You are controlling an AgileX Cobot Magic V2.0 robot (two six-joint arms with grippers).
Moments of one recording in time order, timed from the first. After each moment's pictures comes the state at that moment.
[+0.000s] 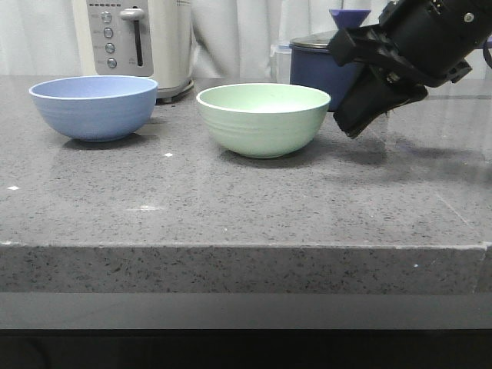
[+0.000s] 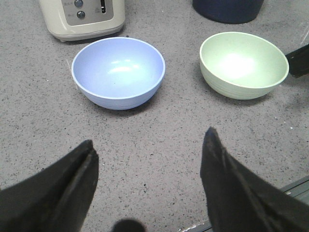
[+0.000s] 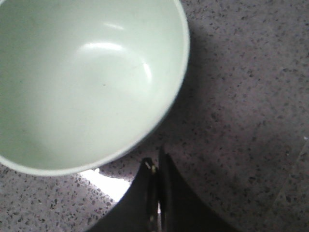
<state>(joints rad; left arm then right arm) -0.38 0.67 -0.77 -0.10 0.68 0.09 0.27 1.54 -1.05 0.66 0.53 -0.63</state>
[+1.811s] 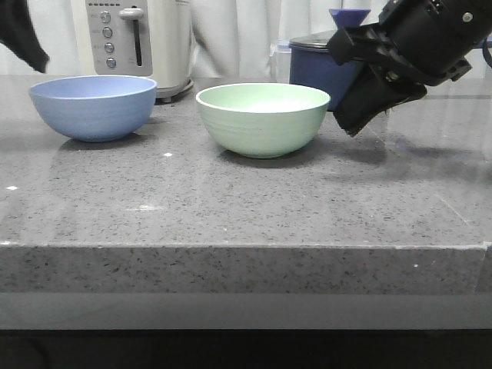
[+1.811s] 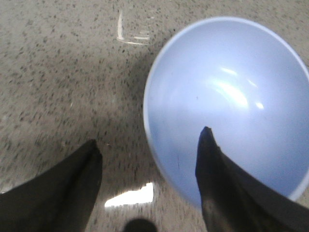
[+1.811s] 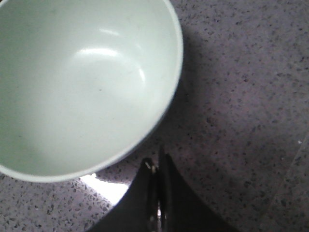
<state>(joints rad) -0.09 1.64 -1.40 -0.27 0.88 0.06 0.27 1.54 -1.05 0.66 0.51 -0.63</state>
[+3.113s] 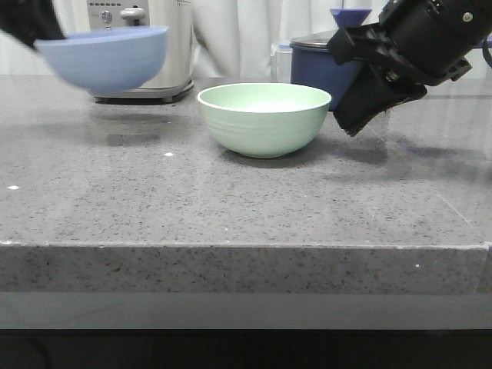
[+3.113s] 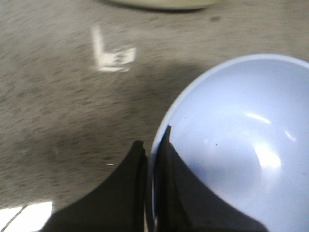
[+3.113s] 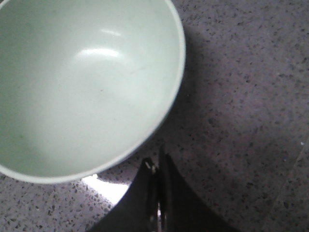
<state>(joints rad) -0.17 1.76 -1.65 -0.31 0.98 0.08 0.27 1.54 -1.05 0.66 0.51 -0.63</state>
